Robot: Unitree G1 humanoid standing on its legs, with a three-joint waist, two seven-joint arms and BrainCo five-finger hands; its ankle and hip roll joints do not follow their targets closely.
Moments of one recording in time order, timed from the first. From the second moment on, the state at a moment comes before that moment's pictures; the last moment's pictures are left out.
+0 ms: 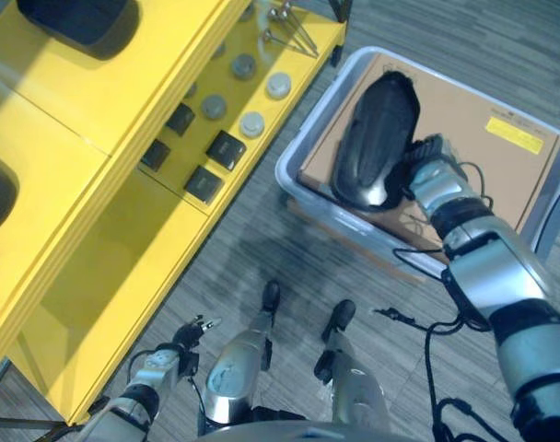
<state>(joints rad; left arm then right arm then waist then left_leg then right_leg) -0.20 0.26 -0.40 1.06 -0.46 -0.07 -0.05 -1.18 -0.56 0.56 1.16 0.06 0.43 -0.29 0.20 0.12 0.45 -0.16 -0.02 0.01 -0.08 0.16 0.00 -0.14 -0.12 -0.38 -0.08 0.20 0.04</state>
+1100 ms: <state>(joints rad) -0.35 0.38 -0.42 0.20 -0.67 0.11 -0.04 -0.59 -0.68 0.42 0.42 -0.30 0.04 -0.60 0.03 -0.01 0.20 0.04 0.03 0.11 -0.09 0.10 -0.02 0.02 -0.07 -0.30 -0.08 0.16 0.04</state>
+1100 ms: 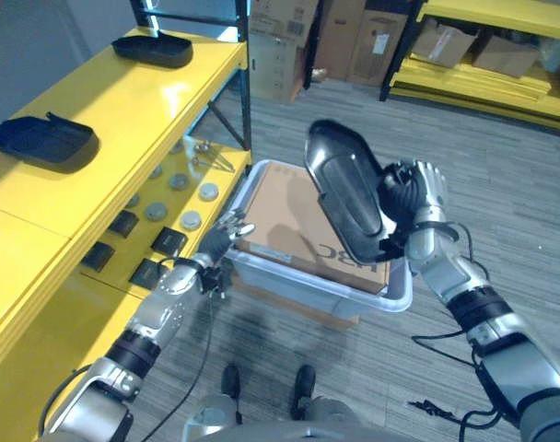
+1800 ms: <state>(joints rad) -0.53 0.30 -0.48 0.25 -0.75 0.15 -0.03 -0.68 -0.64 0.57 0.25 -0.44 0.00 -0.54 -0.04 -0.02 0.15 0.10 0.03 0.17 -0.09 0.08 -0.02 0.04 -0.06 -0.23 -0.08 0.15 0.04</state>
